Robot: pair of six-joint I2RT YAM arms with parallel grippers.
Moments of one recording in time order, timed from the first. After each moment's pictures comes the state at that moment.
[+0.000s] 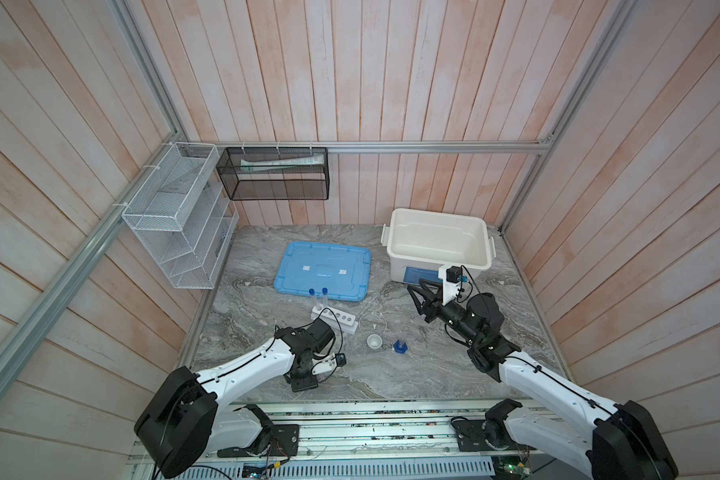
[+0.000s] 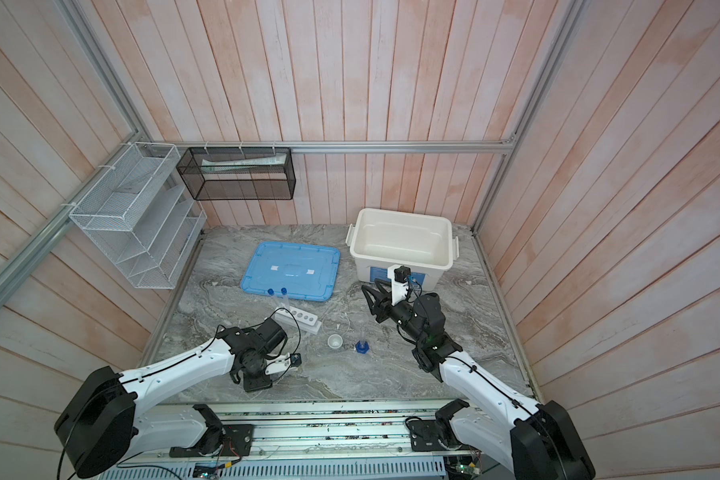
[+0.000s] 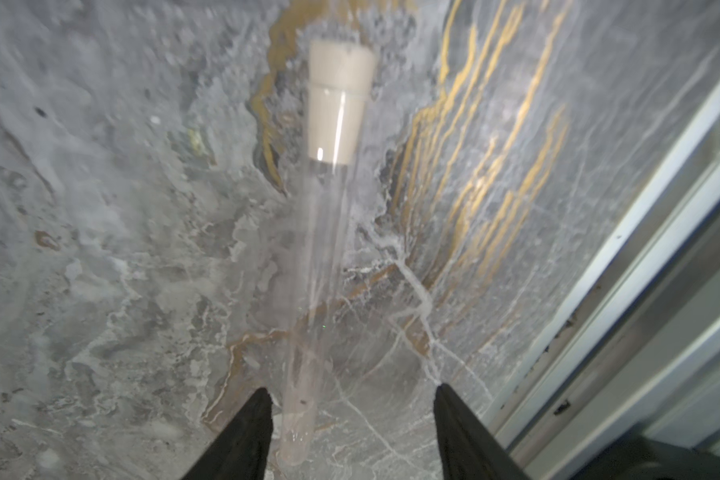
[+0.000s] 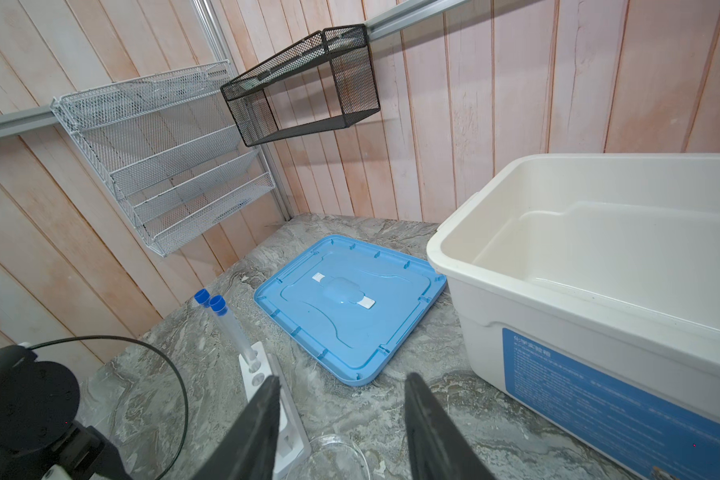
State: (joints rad) left arm -0.69 1.27 0.65 -0.91 -0.10 0.69; right arm 0.50 1.05 0.47 0.55 -0.24 0.29
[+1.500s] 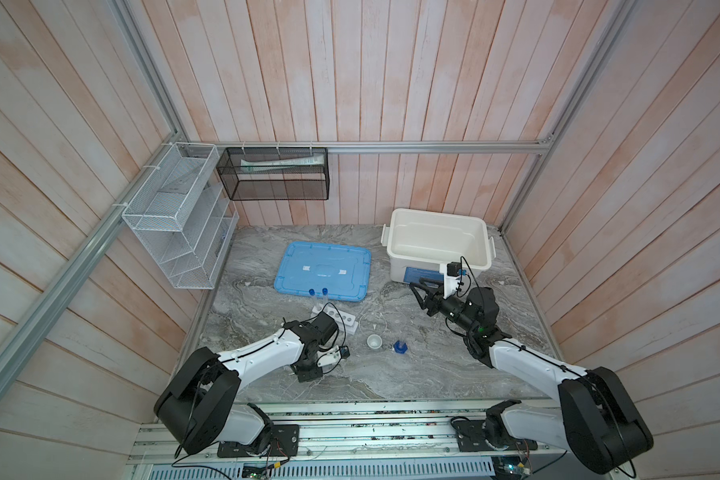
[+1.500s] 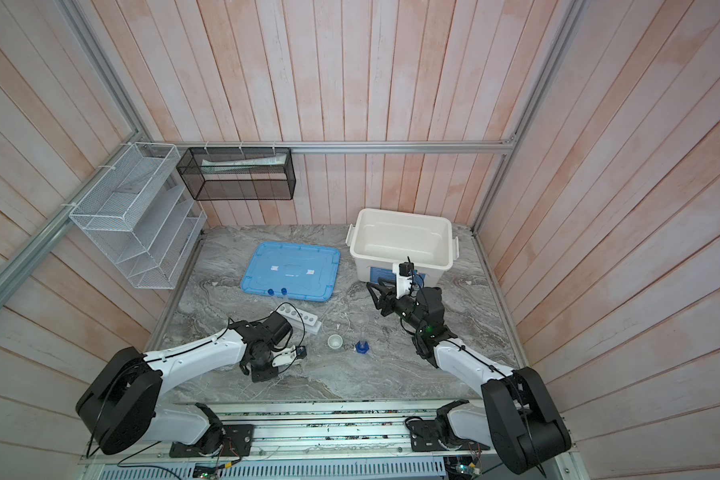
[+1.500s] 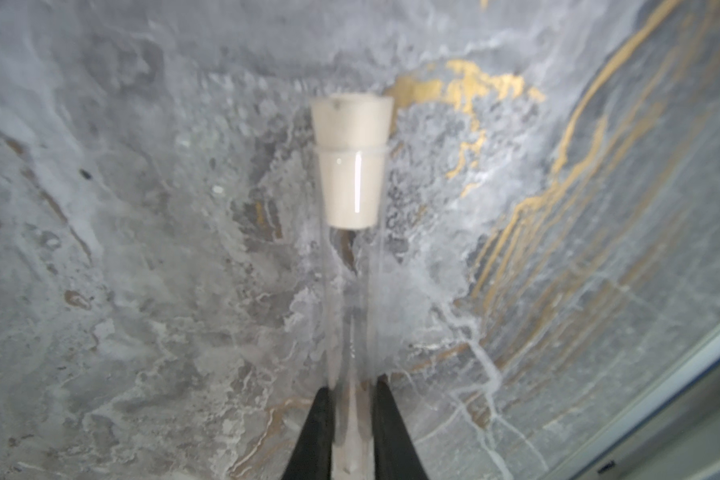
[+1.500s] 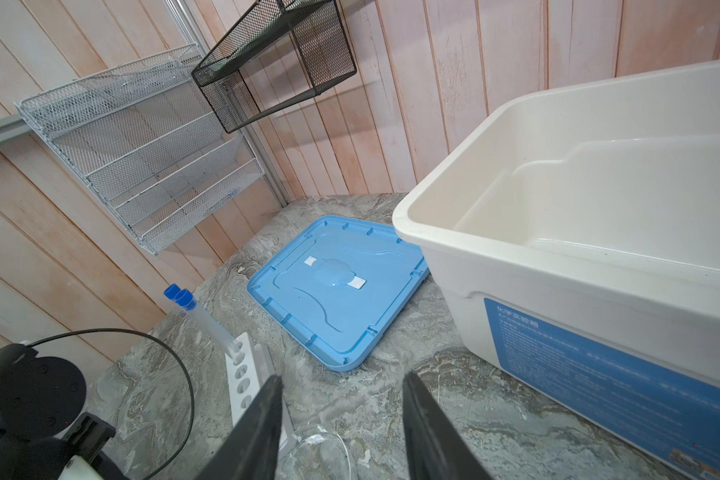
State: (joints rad) left arm -0.65 1.41 0.70 -0.79 -0.06 0.68; right arm 0.36 1.25 0.47 0.69 -0.41 0.37
